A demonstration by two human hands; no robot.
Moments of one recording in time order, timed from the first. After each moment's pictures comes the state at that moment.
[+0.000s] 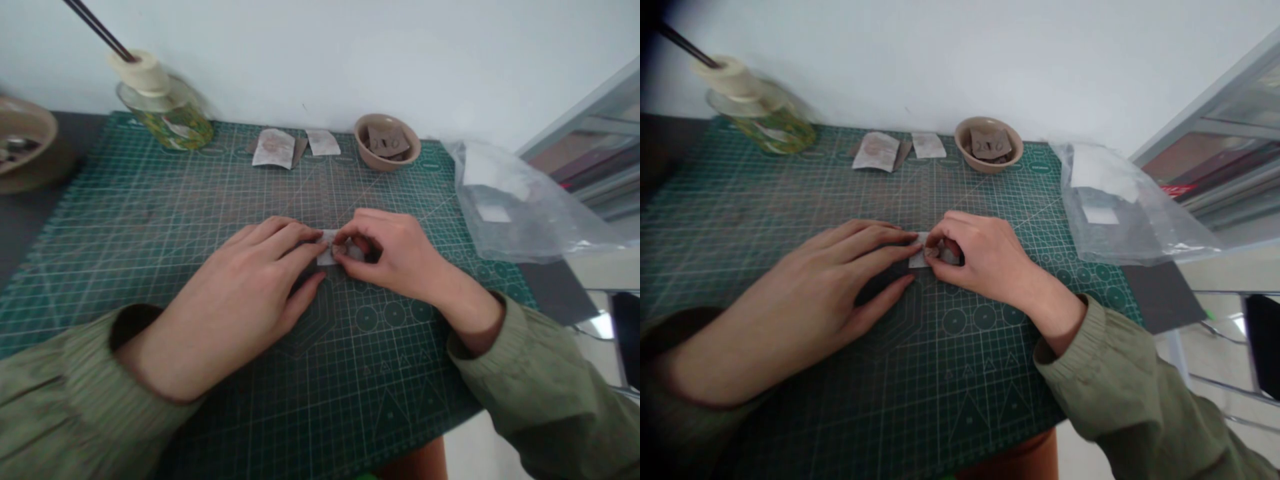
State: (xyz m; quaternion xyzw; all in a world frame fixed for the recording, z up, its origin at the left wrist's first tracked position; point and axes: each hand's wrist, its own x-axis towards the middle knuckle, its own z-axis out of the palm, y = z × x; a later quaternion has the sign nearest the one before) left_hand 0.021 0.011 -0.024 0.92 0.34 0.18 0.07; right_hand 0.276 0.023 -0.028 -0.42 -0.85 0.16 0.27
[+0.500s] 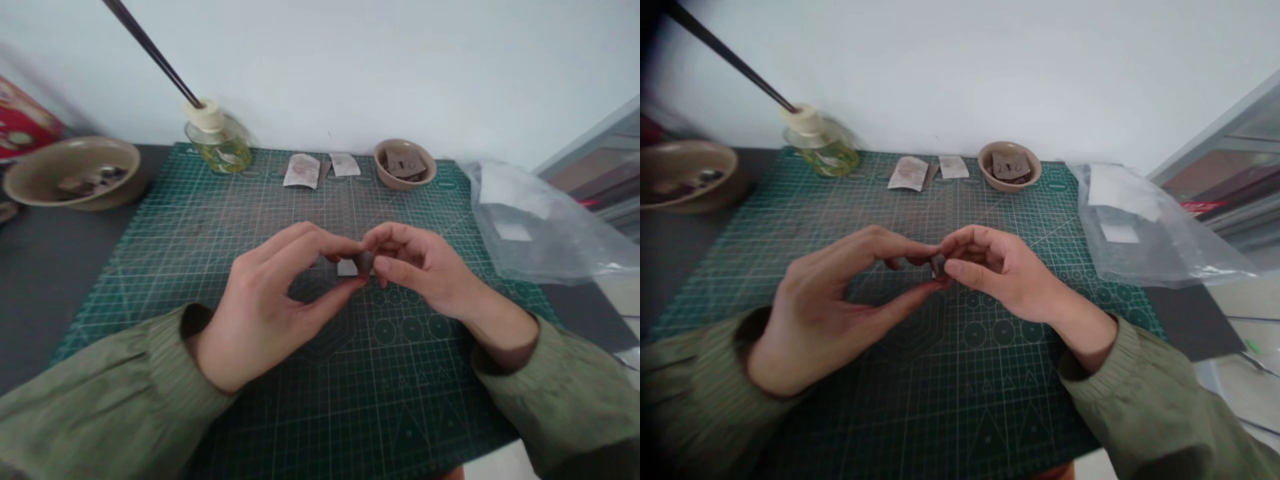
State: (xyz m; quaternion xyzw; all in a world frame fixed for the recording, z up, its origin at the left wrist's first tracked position) left_hand 0.028 0.003 -0.007 0.82 0.35 0.41 0.19; right_hand 0.273 0.014 -0.016 -0.31 -0.58 0.64 0.41
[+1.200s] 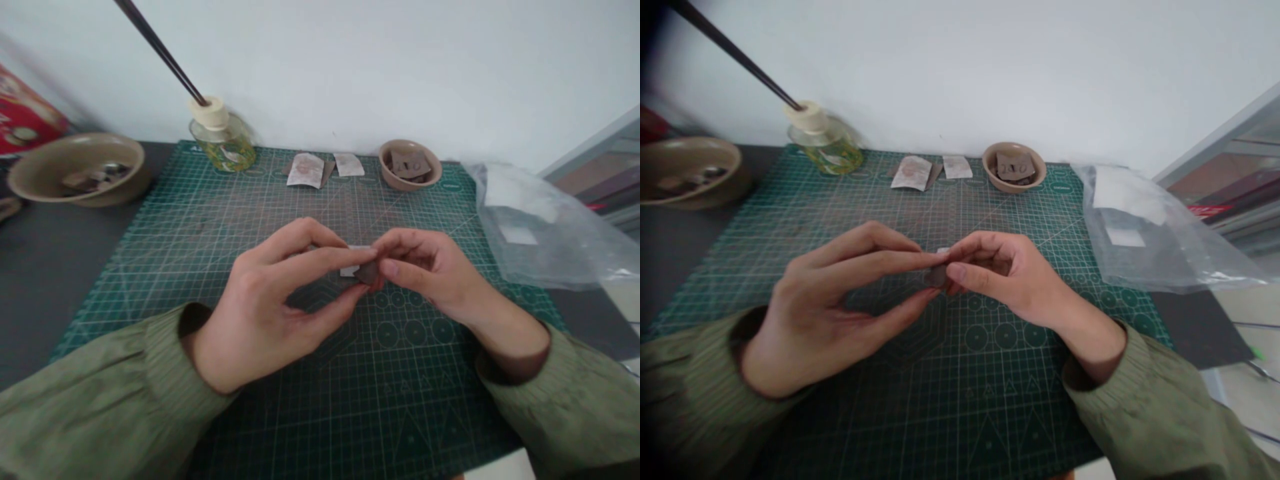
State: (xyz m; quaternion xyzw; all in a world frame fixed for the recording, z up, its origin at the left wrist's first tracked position) left_hand 0.028 0.000 -0.003 0.82 0.33 0.41 0.21; right_hand 0.276 0.012 -0.018 -0.33 -0.55 0.66 0.40
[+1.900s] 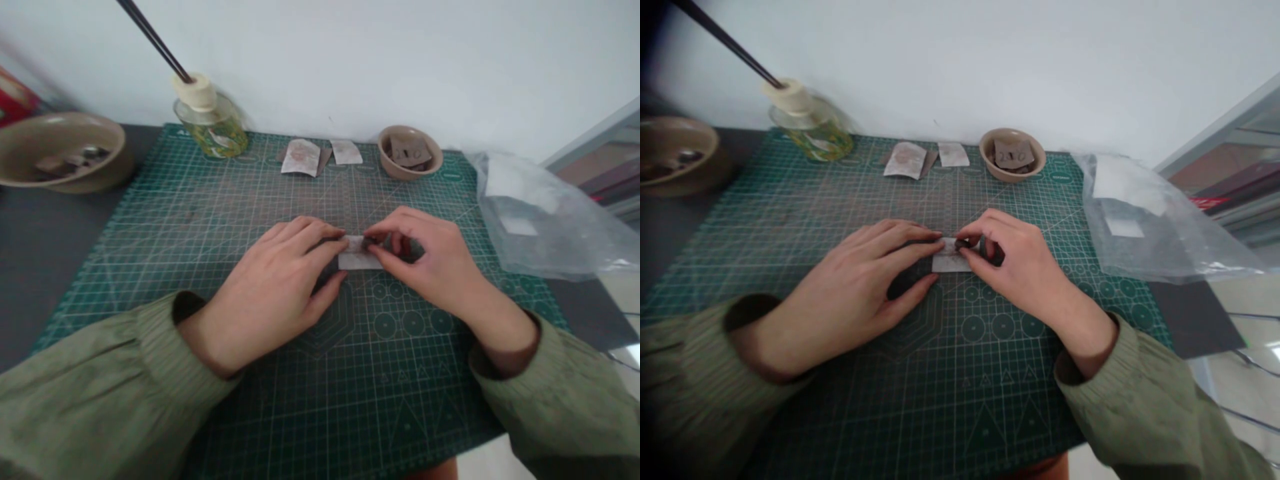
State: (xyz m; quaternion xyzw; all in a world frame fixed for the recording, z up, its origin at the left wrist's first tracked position) left_hand 0.024 0.015 -0.026 0.91 0.36 0.19 0.09; right_hand 0.283 0.016 -0.019 -0.43 -0.82 0.18 0.33
